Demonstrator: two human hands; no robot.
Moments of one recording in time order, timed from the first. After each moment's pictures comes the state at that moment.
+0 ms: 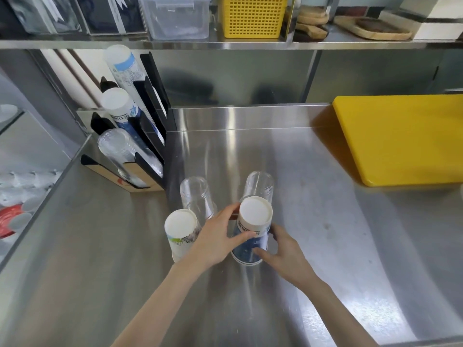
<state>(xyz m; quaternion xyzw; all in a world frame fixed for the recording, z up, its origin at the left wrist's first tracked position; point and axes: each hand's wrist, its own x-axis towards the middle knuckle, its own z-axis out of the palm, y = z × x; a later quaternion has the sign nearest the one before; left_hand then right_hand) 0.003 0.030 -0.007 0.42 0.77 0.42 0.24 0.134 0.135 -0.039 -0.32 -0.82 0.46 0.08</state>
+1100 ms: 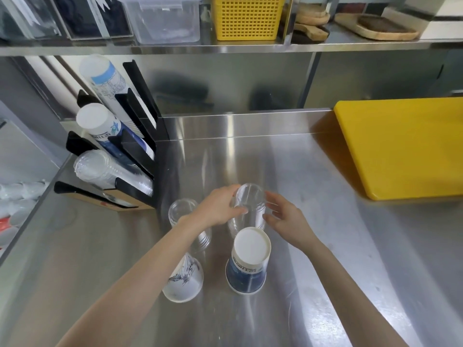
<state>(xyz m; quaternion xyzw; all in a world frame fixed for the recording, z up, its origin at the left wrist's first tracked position) -0.079 0.125 0.005 0.48 0.80 0.23 0.26 0.069 0.222 -0.012 -0.32 -0.81 0.48 0.10</state>
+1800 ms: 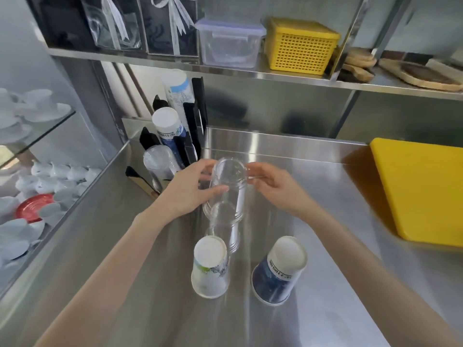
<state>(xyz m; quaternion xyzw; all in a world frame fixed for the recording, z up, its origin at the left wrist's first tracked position) -0.113 0.002 0.092 0.38 0.81 0.41 0.14 -0.015 0.173 0.080 -0.11 -0.86 0.48 0.11</state>
